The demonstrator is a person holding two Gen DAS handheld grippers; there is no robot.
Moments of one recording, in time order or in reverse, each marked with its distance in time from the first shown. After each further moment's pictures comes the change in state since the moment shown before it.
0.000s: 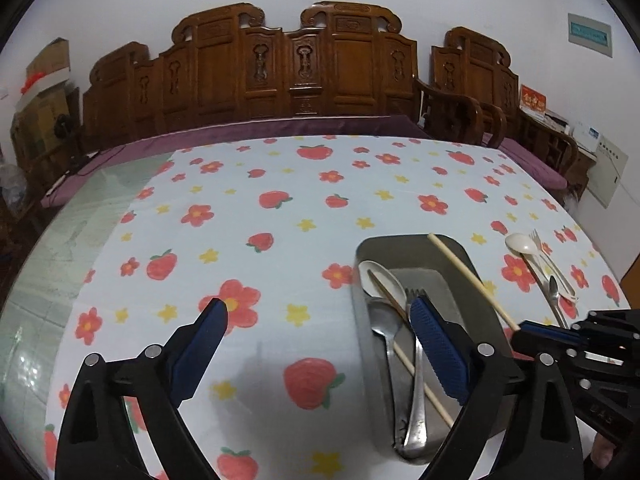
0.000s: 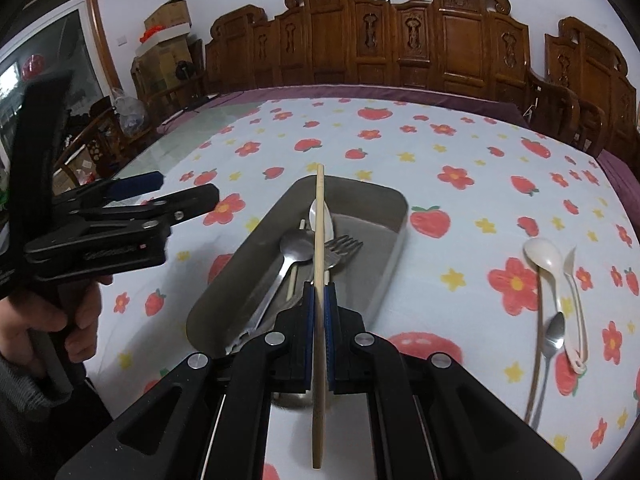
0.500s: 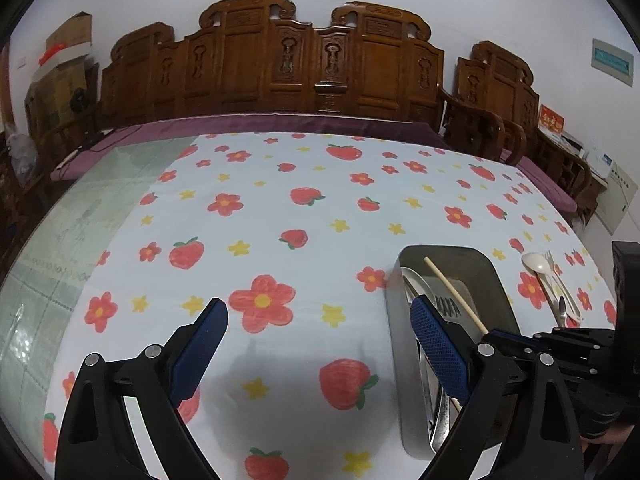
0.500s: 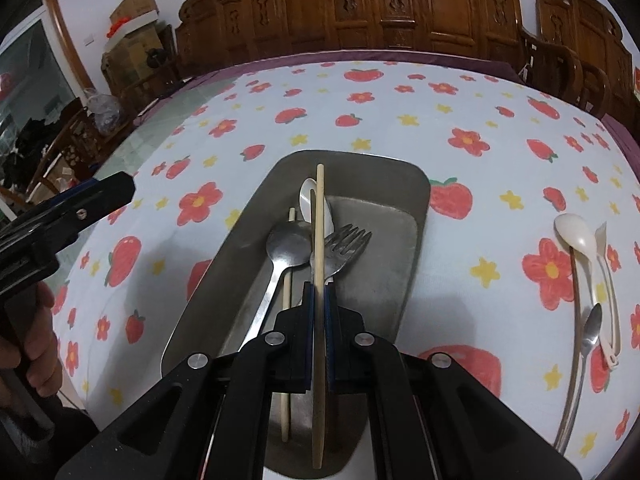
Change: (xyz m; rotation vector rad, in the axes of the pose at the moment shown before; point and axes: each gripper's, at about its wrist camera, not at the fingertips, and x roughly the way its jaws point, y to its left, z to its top) left arm -0.001 0.037 0.002 -0.090 0.011 0.014; right arm 0.055 -0.001 0.015 0.102 0.109 -0.022
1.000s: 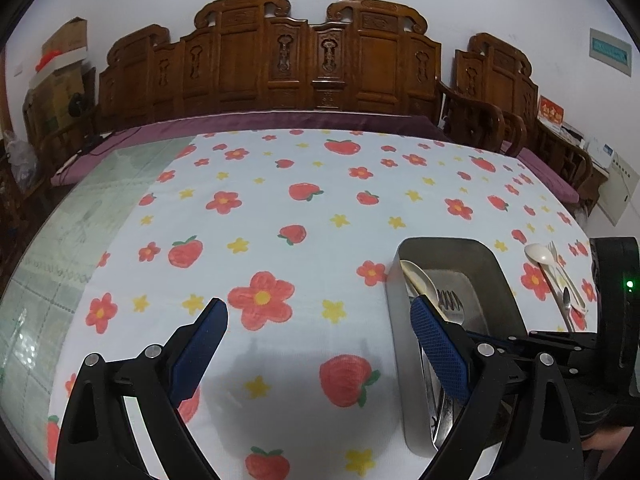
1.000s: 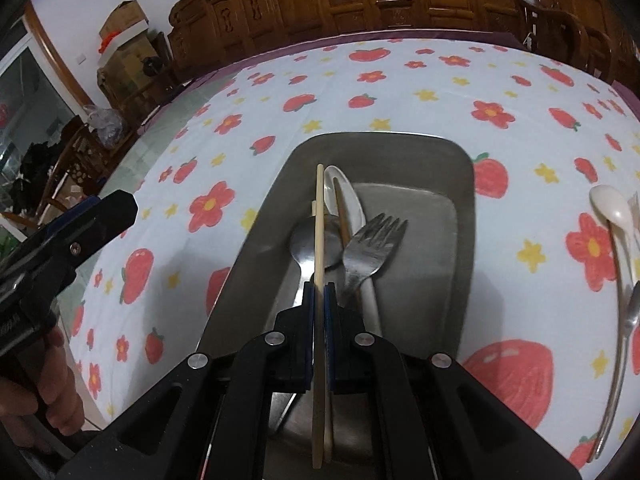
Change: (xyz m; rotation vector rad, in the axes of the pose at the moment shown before) left arm 0.003 -0.006 -0.002 0.029 0.012 0.010; right arm 0.024 0.009 0.002 0.085 0.041 0.078
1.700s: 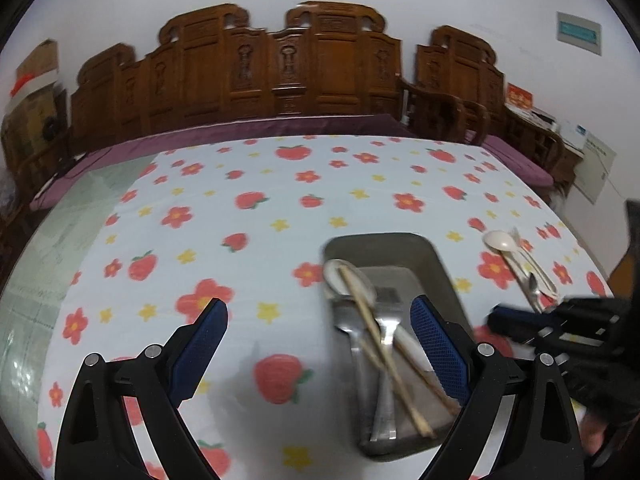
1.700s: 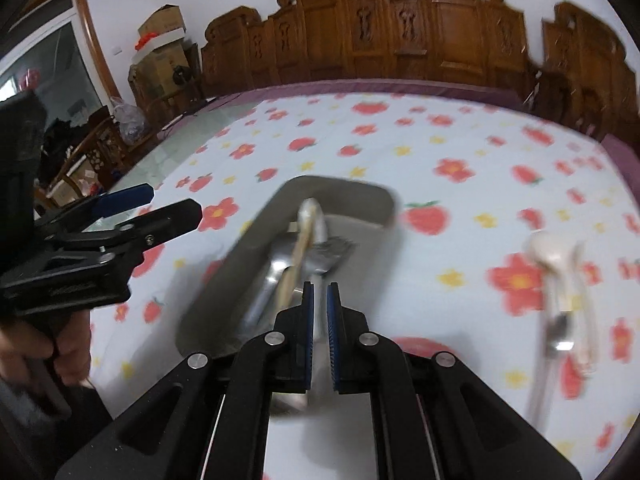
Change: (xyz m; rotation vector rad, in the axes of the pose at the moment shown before) left arm -0.010 -0.061 -0.005 0.089 -0.019 -0.080; right arm -0.103 -0.041 -0.026 -0.177 -0.168 -0.056
